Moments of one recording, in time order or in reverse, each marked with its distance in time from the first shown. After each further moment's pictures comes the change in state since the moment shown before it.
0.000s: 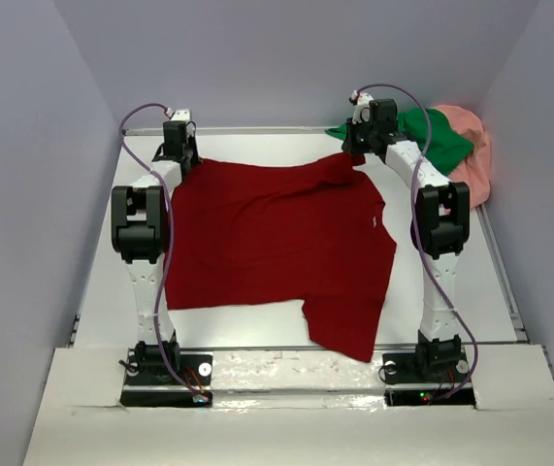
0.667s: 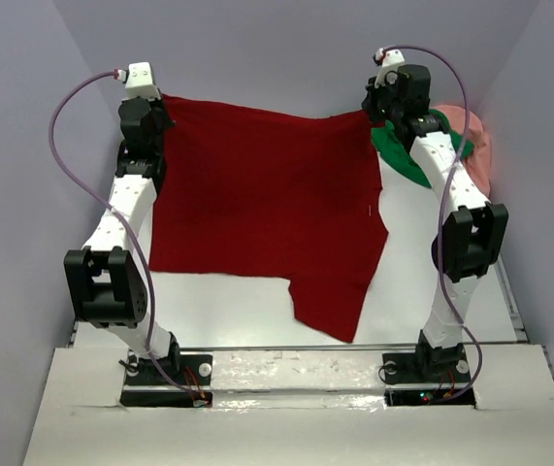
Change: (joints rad) left arm -0.006 -0.592 -0.262 0.205 -0.096 0.042; right arm -0.002 -0.293 -0.041 0.024 0.122 -0.059
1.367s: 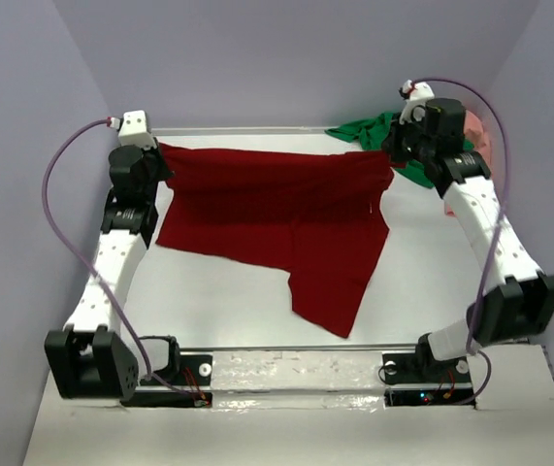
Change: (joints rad) left arm 0.000 -0.379 -0.338 -0.183 0.051 -0.059; right arm 0.000 -0.457 -0.399 -0.153 0.027 0.074
